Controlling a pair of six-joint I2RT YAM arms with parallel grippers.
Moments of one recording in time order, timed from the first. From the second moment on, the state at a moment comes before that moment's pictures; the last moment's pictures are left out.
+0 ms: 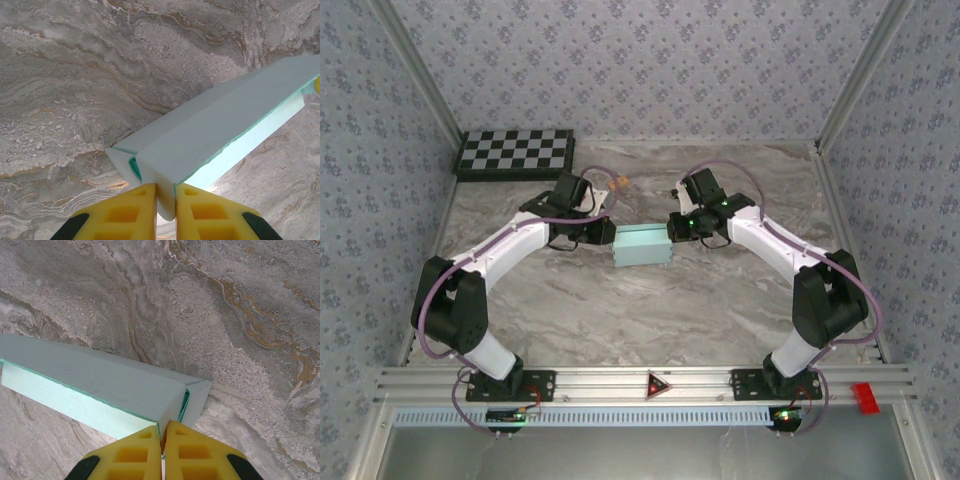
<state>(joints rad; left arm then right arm) -0.48 1.58 1.17 -0.57 0.37 -0.26 0.51 1.62 1.24 -0.62 -0.22 0.30</state>
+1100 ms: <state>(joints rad) -0.48 1.58 1.17 -0.56 0.39 -0.36 0.52 1.63 1.24 -0.59 -0.19 0.33</state>
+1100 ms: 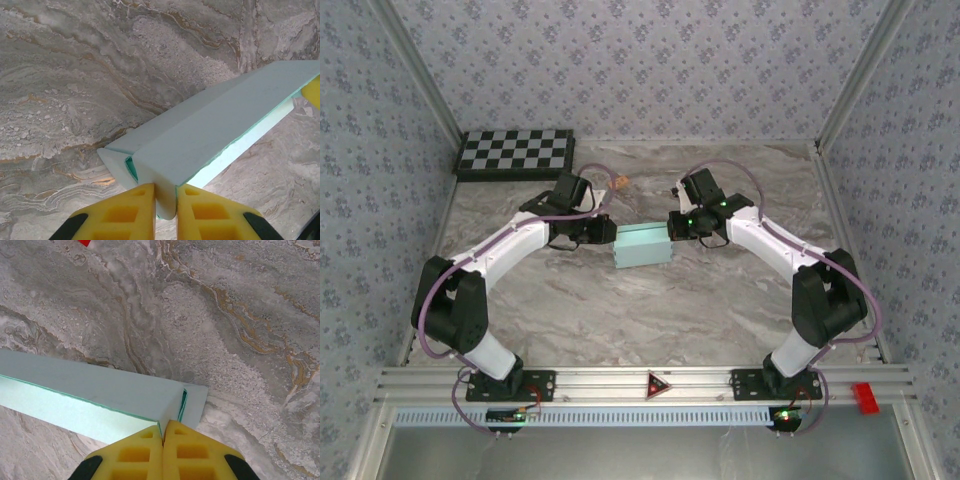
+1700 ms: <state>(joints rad) -0.48 1.59 1.17 -0.54 0.40 -0.44 0.52 1.63 1.23 -0.56 -0.18 0.35</state>
